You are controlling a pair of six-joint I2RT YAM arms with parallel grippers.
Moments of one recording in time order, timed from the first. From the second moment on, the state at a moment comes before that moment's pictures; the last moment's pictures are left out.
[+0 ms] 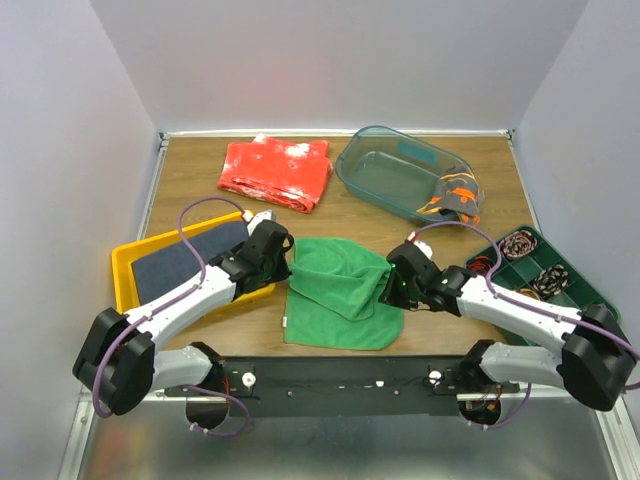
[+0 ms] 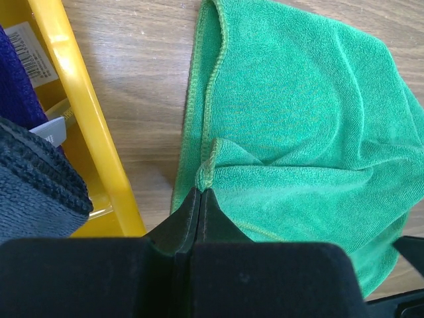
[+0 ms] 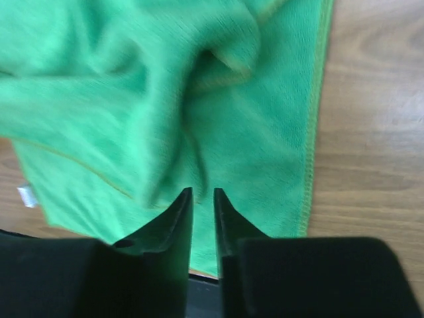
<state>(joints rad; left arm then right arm) -0.63 1.19 0.71 -0.39 -0.17 -0.79 0.79 1.16 0.64 -0.48 0.15 0.96</state>
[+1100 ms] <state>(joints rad) -0.62 1.14 0.69 -0.38 -0.12 -0.76 0.89 1.34 0.66 -0.42 0.16 1.01</state>
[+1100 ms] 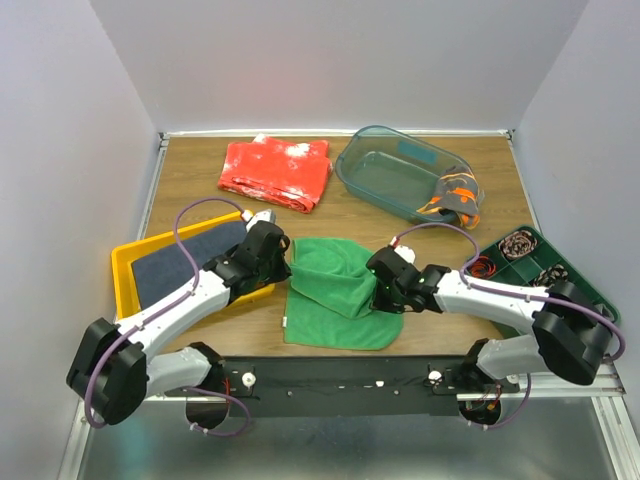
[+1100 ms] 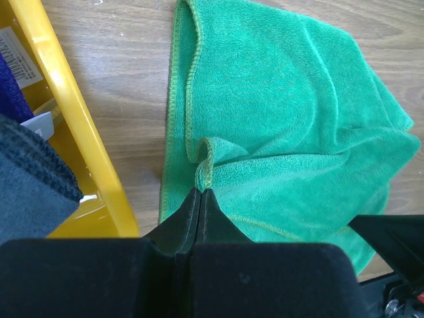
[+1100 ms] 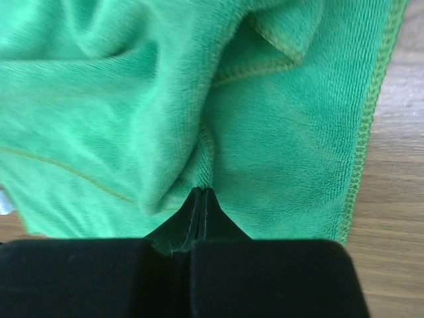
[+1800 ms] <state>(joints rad) -0.55 1.27 1.36 -0.50 -0.17 -0.59 0.59 1.40 1.57 -0.78 0.53 0.65</state>
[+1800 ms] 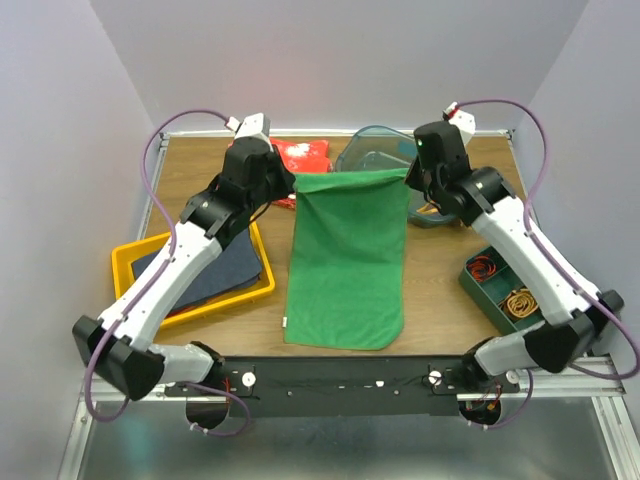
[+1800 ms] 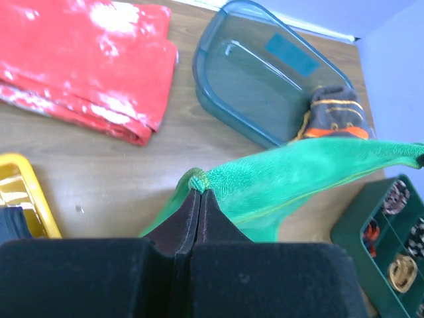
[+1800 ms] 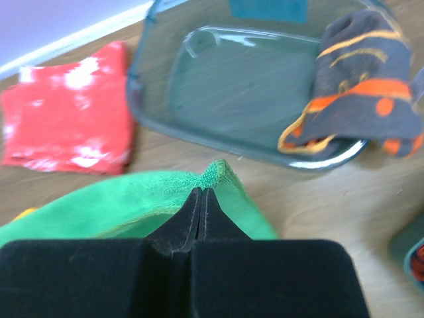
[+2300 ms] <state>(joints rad) -0.39 1.52 1.51 -0.50 -0.14 -0.49 0.41 1.68 1.74 -0.70 0.30 0.45</state>
